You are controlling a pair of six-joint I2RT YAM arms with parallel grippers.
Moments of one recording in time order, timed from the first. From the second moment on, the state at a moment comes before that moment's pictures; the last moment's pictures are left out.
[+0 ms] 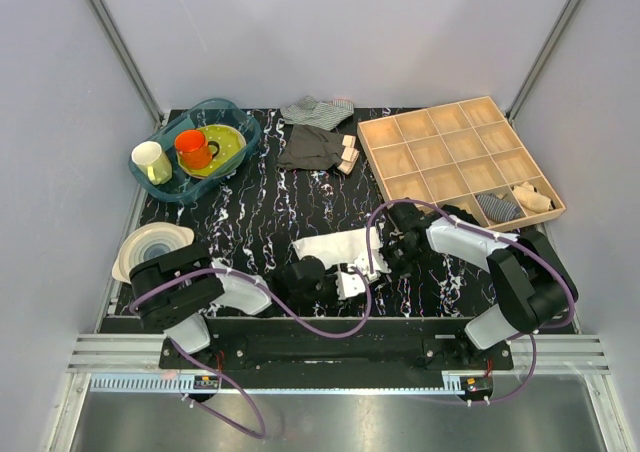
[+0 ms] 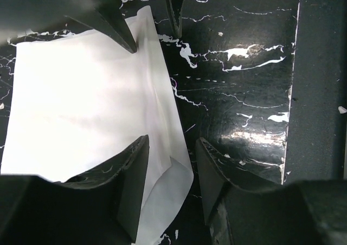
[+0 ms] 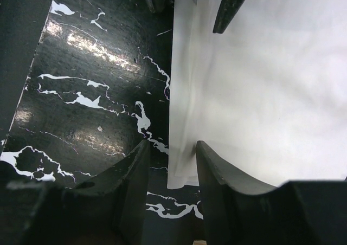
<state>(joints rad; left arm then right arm) -1.11 1.62 0.46 0.66 0.16 0.35 0.52 1.53 0.78 -0.65 -0.59 -1.51</state>
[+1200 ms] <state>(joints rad) -1.09 1.65 0.37 0.86 0.15 0.31 0.51 1.54 0.79 -0.65 -0.59 -1.48</state>
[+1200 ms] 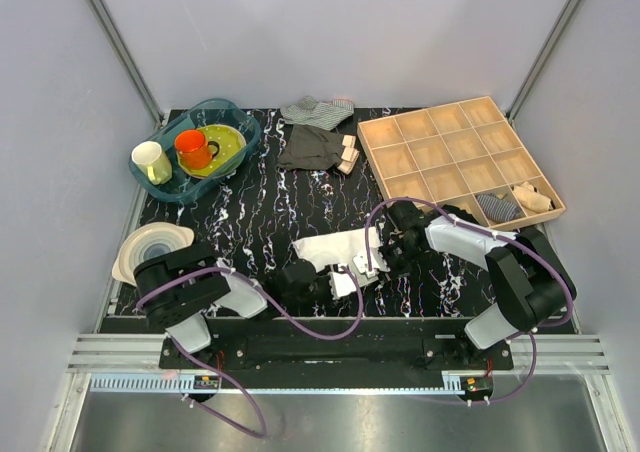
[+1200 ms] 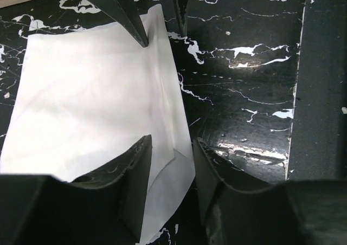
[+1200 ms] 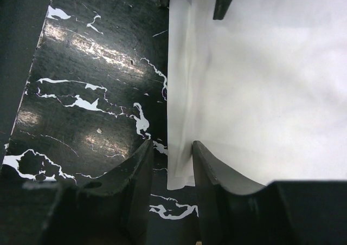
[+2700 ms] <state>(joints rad) -0.83 1.58 0.45 0.68 0.41 0.18 0.49 1.61 0.96 -0.67 -0.61 -1.29</state>
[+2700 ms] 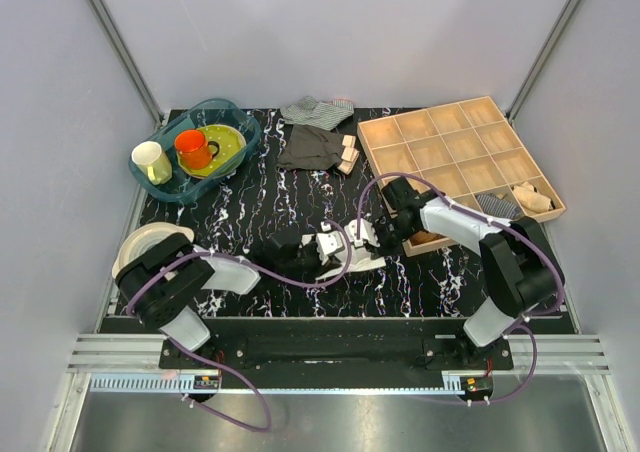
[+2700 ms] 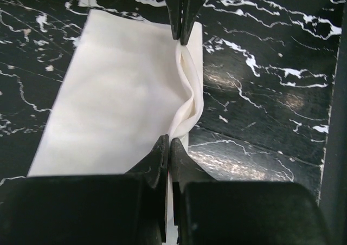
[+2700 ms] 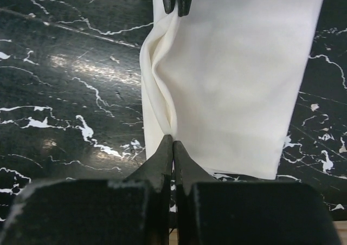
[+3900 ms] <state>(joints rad) -0.64 1.77 0.75 0.43 0.46 0.11 0.44 1.80 1.14 -0.51 -0.46 -0.91</state>
